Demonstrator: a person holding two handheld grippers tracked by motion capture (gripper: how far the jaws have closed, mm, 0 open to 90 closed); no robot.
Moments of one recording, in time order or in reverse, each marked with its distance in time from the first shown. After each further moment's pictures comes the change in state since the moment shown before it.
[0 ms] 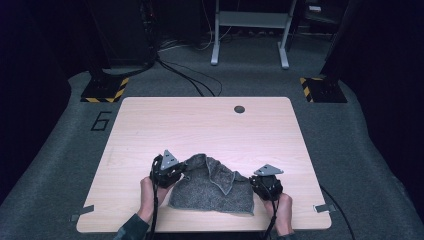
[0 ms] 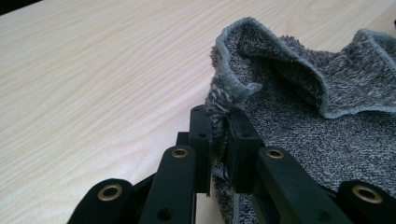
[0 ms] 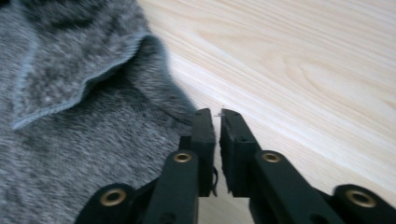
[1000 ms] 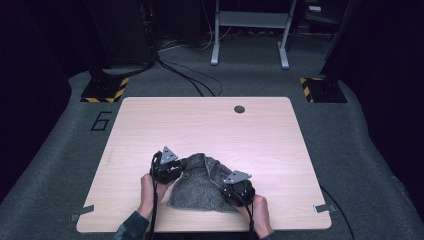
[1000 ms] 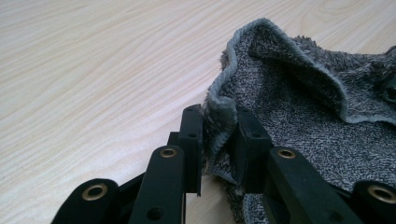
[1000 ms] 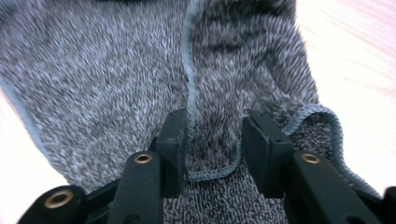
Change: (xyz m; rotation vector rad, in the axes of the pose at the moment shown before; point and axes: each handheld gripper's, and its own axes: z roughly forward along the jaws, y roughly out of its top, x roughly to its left) left arm 0.011 0.002 0.008 0.027 0.000 -0.033; right arm 0.074 0.020 0.024 0.015 0.167 -0.199
